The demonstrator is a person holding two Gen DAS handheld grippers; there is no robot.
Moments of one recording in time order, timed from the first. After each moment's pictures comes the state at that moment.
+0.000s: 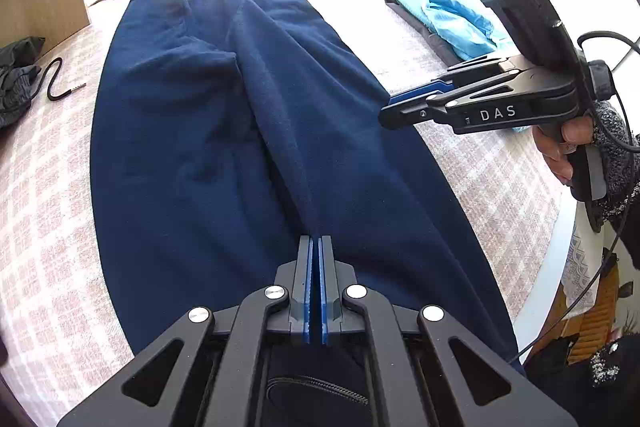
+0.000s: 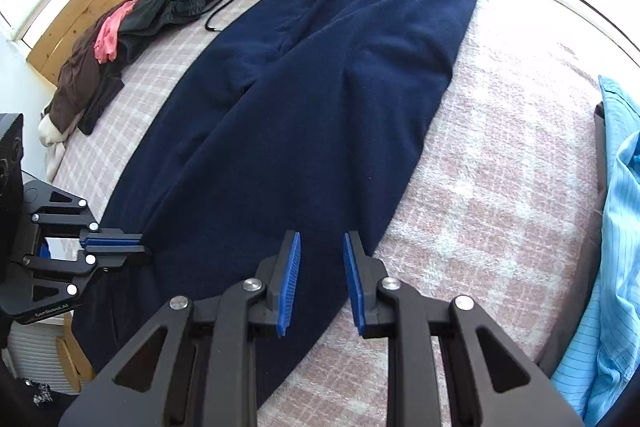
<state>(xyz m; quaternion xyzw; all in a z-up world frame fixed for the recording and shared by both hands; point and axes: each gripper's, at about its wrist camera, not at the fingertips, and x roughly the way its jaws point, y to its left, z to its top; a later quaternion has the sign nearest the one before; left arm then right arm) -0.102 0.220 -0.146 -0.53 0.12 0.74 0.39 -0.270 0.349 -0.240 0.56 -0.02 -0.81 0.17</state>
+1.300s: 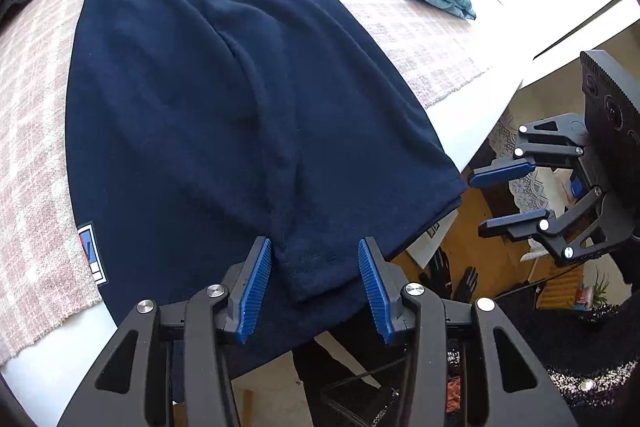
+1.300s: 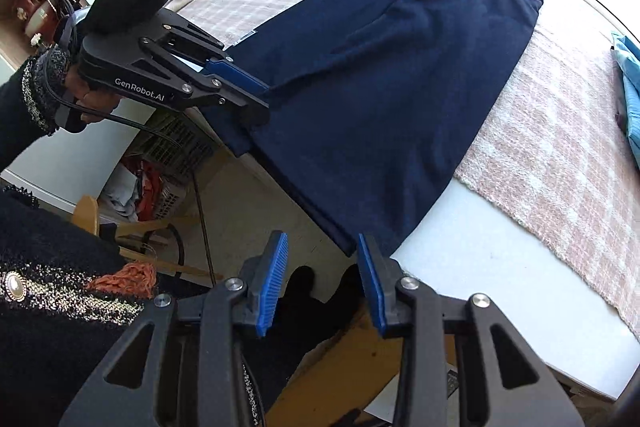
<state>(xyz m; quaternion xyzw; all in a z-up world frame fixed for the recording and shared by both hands) 0.065 0.143 -0.161 -0.59 0.13 0.67 0.43 0.077 0.312 -0.207 0.56 0.05 -0.79 0.24</state>
